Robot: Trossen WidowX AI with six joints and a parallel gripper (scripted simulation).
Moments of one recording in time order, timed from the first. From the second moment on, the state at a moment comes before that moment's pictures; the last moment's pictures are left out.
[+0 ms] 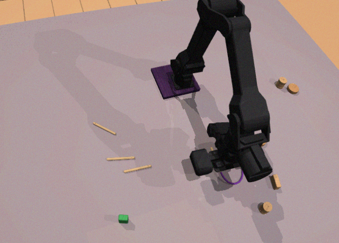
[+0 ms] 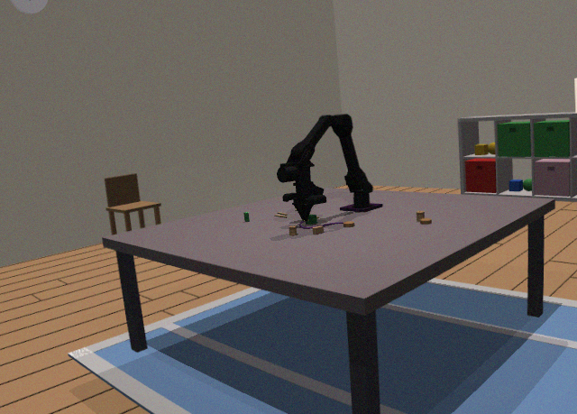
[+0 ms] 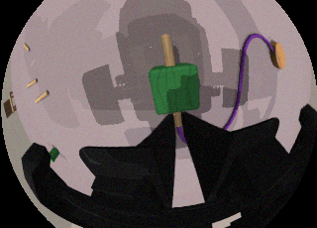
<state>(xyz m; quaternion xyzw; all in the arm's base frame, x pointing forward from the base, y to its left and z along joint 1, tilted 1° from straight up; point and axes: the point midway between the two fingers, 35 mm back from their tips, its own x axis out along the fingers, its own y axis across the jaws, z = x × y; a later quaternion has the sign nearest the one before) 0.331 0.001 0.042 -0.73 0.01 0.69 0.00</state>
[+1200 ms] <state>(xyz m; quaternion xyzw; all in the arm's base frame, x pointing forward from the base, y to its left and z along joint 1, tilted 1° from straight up) 0.321 0.002 0.119 -0.68 0.26 0.63 0.27</state>
